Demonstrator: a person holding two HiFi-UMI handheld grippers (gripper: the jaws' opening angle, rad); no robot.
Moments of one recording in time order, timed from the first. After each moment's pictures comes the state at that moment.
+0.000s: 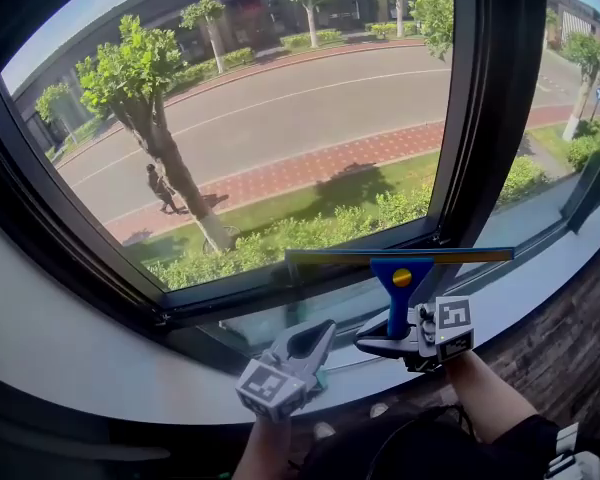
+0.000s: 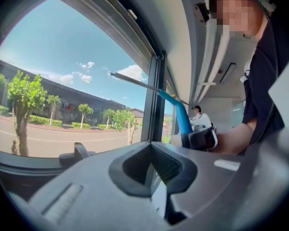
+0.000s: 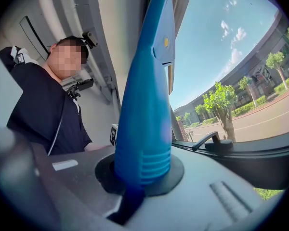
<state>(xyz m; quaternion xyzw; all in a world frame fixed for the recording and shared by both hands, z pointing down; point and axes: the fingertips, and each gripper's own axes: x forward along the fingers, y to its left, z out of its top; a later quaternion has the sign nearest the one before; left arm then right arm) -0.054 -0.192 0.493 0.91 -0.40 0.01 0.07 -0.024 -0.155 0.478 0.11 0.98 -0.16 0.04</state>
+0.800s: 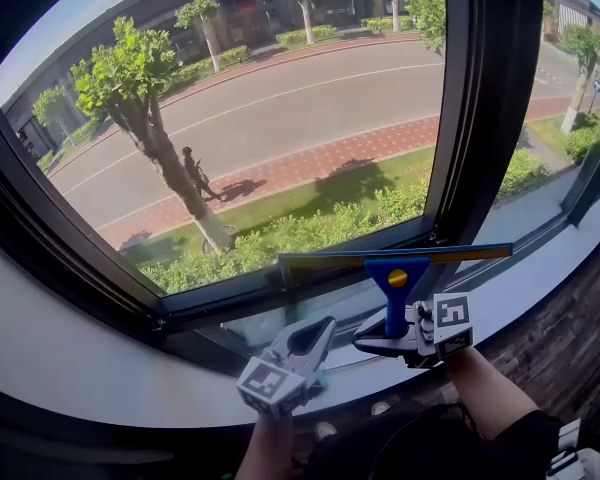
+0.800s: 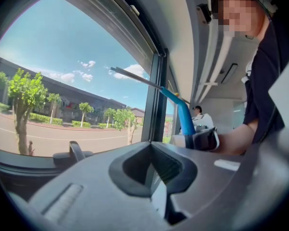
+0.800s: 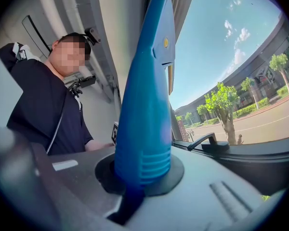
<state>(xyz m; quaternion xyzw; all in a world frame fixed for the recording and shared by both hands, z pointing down) -0.043 -0.211 0.501 0.91 -0.41 0.00 0.09 -0.015 -0.164 0.484 0.12 0.98 -0.15 0.04</state>
